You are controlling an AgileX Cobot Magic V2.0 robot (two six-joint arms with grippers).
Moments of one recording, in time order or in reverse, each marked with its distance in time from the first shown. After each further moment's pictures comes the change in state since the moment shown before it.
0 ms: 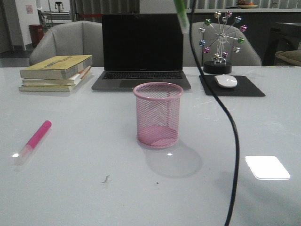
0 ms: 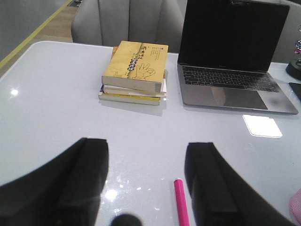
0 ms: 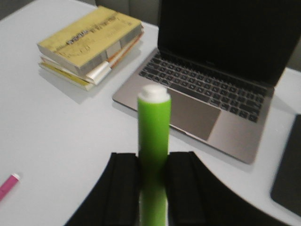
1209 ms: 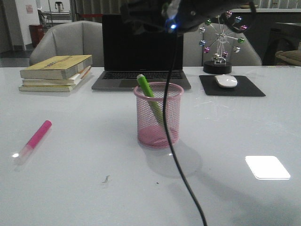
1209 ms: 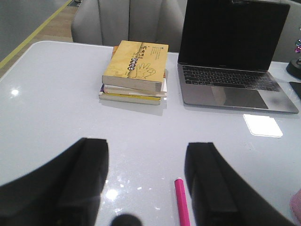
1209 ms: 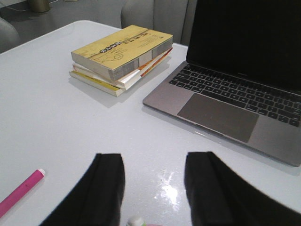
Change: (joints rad) left arm 0.000 0.000 0.000 0.002 0.002 0.000; right arm 0.122 -0.054 0.407 0.052 -0.514 -0.008
